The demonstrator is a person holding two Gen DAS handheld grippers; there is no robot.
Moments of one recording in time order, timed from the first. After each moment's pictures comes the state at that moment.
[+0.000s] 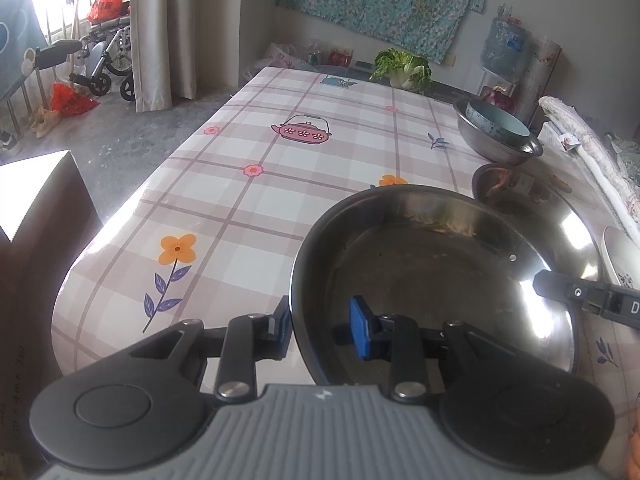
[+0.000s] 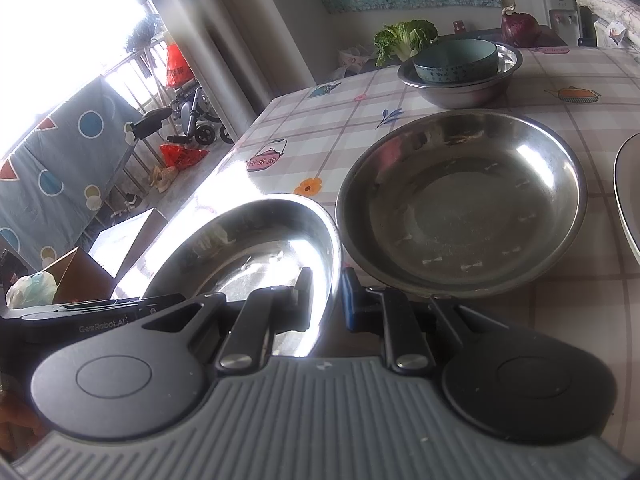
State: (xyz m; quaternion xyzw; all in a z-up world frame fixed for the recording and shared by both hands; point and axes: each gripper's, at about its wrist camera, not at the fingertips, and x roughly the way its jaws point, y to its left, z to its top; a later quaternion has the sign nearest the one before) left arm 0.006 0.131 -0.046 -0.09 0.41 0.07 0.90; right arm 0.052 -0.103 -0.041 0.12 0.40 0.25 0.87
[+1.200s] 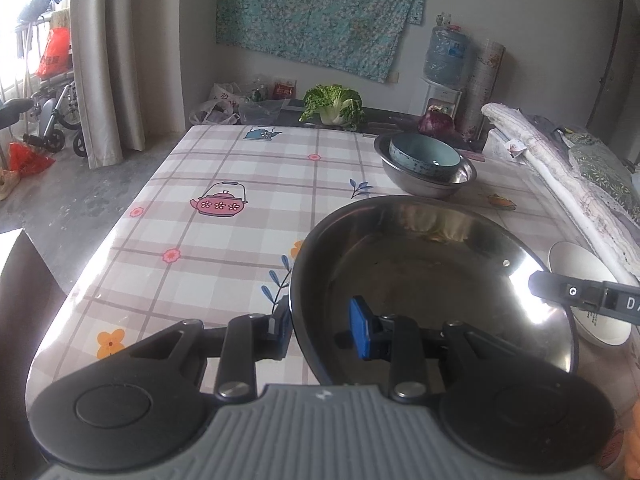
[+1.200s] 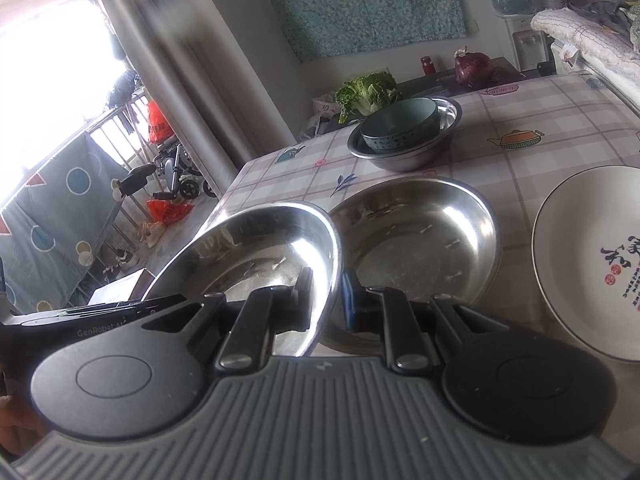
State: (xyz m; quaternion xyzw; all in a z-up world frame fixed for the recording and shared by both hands) left arm 0.043 0.078 -0.004 -0.04 0.37 0.00 0.93; right arm 0.047 -0.166 -0.005 0.17 0.35 0.20 0.90
